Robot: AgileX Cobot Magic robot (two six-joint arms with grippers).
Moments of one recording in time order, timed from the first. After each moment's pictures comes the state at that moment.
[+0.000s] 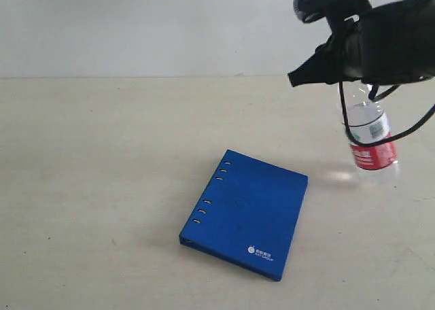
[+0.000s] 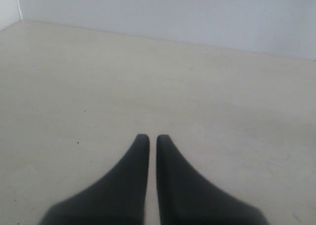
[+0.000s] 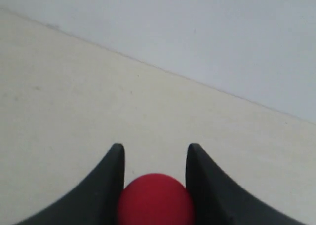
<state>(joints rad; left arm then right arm) 0.05 0.00 0.00 -0.22 0.37 0.14 0.33 1.67 -1.08 1.70 -0.51 -1.85</state>
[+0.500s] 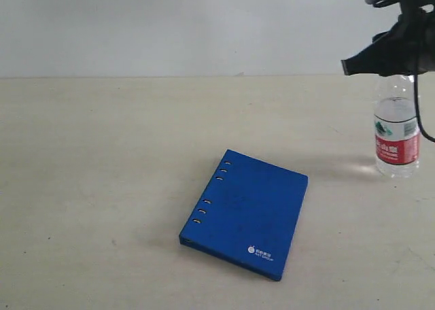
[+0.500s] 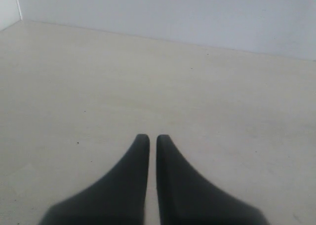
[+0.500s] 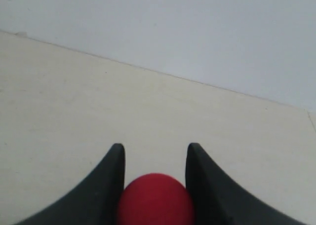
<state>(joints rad) 0.05 0.00 0.00 -0.22 0.37 0.14 0.08 1.55 -0.96 1.58 -0.27 -1.77</state>
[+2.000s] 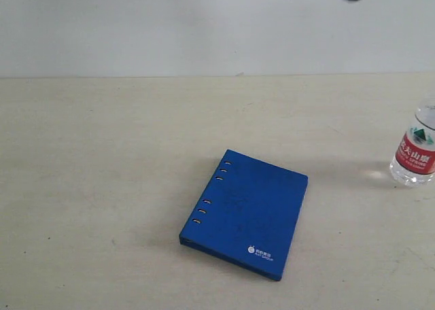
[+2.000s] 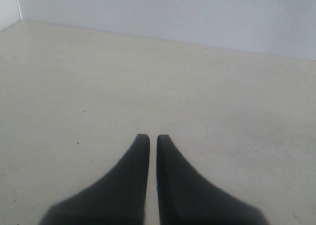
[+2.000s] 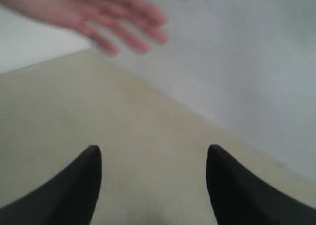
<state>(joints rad) 0.05 0.00 0.00 -0.22 0.37 0.14 0.02 1.27 -1.05 1.36 0.72 -1.52</state>
